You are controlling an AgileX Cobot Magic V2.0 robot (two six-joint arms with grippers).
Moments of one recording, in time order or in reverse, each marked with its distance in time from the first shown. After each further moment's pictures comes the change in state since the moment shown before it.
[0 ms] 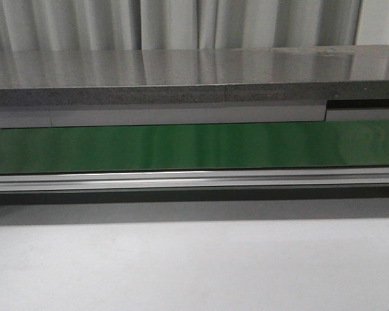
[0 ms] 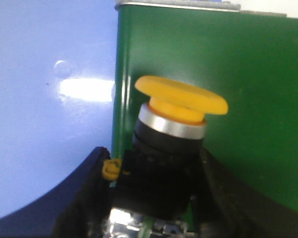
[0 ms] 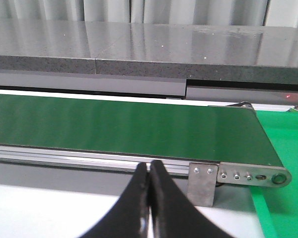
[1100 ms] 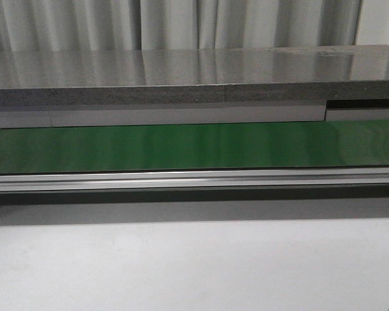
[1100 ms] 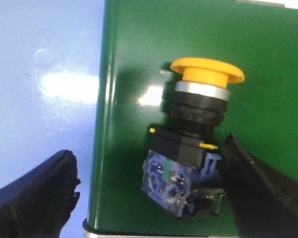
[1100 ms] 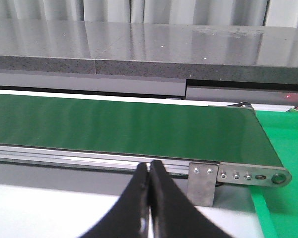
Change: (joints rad) left arm 0.000 -0.004 0.045 -0.051 -0.044 0.010; right arm 0.000 0.000 0.000 0.000 0.000 0.000
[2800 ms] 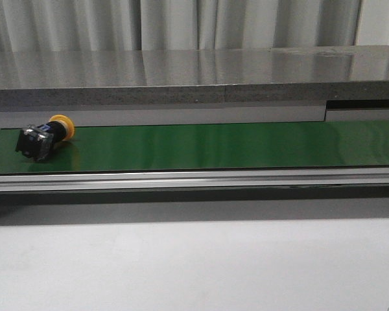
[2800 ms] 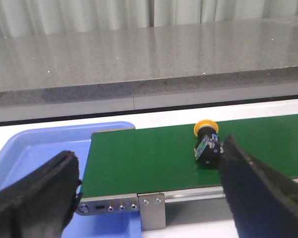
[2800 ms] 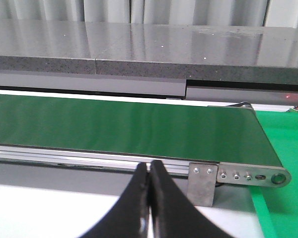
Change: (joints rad) left arm -0.166 -1.531 1.078 -0.284 -0.644 0.314; right arm 0.000 0.000 0.000 0.000 0.000 0.000
